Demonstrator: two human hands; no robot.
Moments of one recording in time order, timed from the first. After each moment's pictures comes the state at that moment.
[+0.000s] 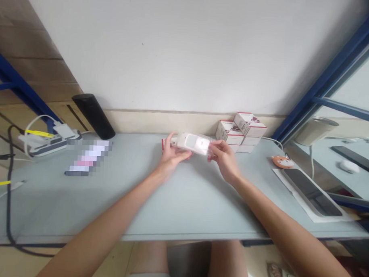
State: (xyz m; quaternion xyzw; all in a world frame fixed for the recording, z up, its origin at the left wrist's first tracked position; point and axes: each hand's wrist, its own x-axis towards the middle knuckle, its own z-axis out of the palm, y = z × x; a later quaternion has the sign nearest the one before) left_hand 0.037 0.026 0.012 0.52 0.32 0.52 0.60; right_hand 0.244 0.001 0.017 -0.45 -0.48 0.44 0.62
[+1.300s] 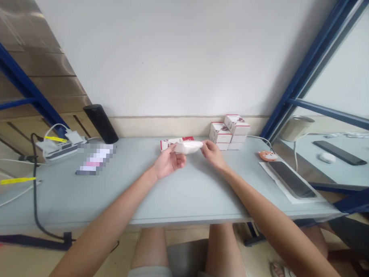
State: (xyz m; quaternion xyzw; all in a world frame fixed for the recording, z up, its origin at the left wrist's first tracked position) left_hand 0.023 0.019 0.033 0.51 0.32 0.35 0.72; right_hand 0.256 0.012 0.002 -0.48 -0.61 0.31 0.55
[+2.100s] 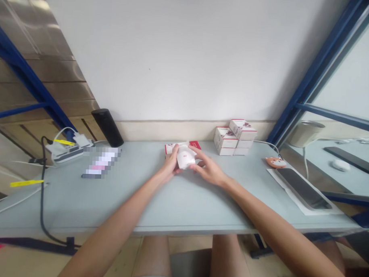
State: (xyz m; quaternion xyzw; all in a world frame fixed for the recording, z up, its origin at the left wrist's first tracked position) left_hand 0.039 0.020 0.024 0.47 0.45 0.45 0.61; right_hand 0.233 -0.019 0.009 -0.38 -0.75 0.34 0.41
